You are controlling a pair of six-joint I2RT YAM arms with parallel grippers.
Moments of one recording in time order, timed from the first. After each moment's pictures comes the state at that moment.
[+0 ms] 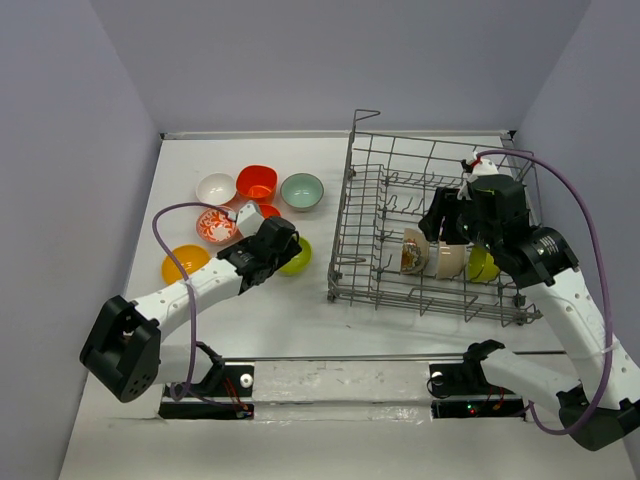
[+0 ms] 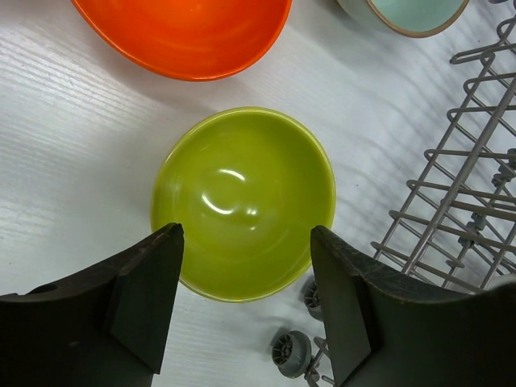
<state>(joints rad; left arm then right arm) -0.67 1.27 0.76 -0.34 -0.45 -1.11 0.45 0.98 1.26 -0.86 0.11 0.38</state>
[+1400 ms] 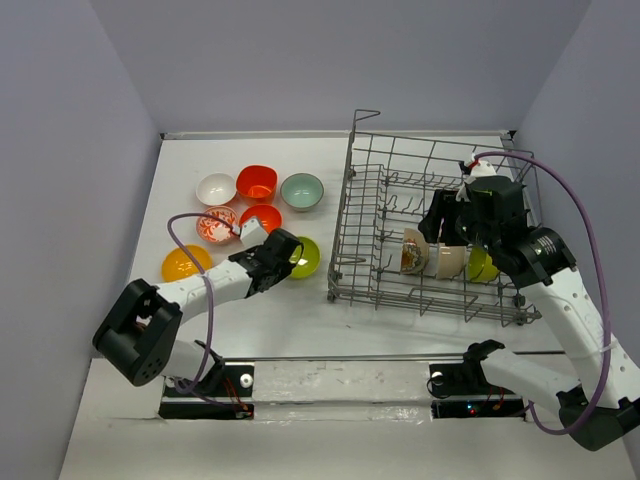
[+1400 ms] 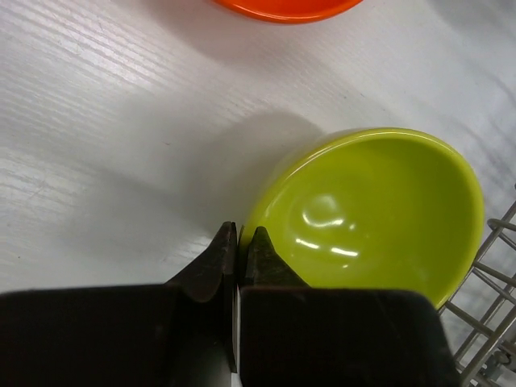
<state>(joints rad) -0.67 1.37 0.67 -0.28 -0.45 -1.16 0.45 0.98 1.24 -0.86 0.11 0.38</state>
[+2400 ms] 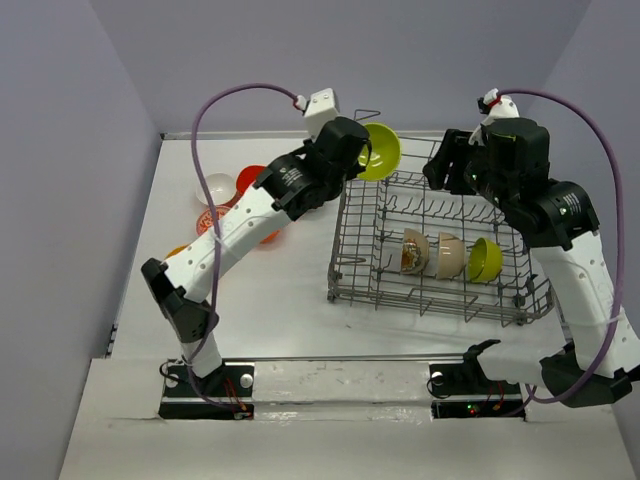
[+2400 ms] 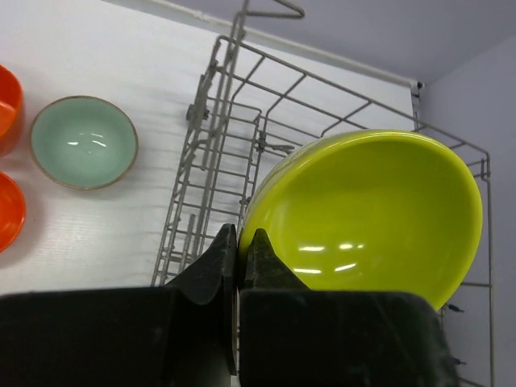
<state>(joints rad) -0.87 1.67 1.97 -0.78 -0.62 -0.81 0.45 1.23 1.75 -0.95 0.18 0.37</state>
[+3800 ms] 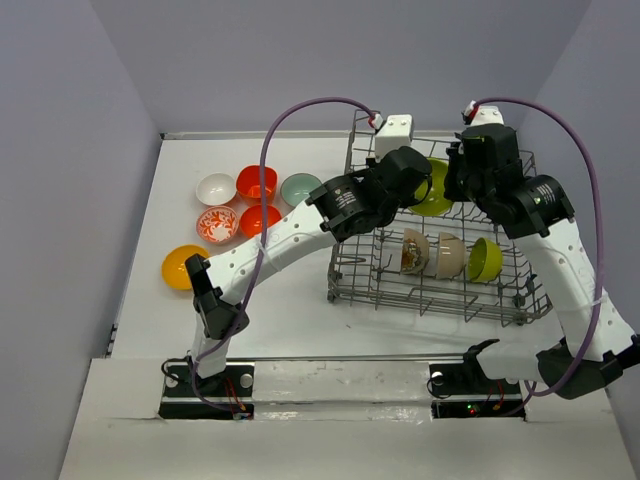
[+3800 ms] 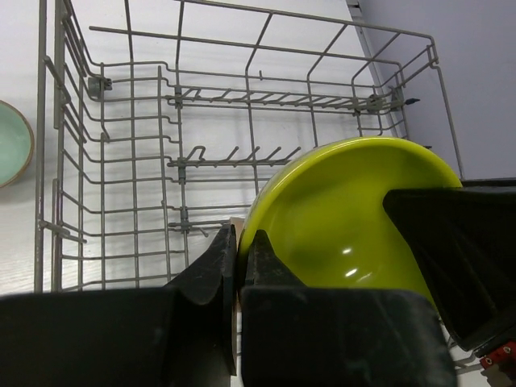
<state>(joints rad) -1.12 1.90 2.21 -0.81 -0.62 -0.69 0.45 1.27 1.70 -1.01 0.41 0.31</state>
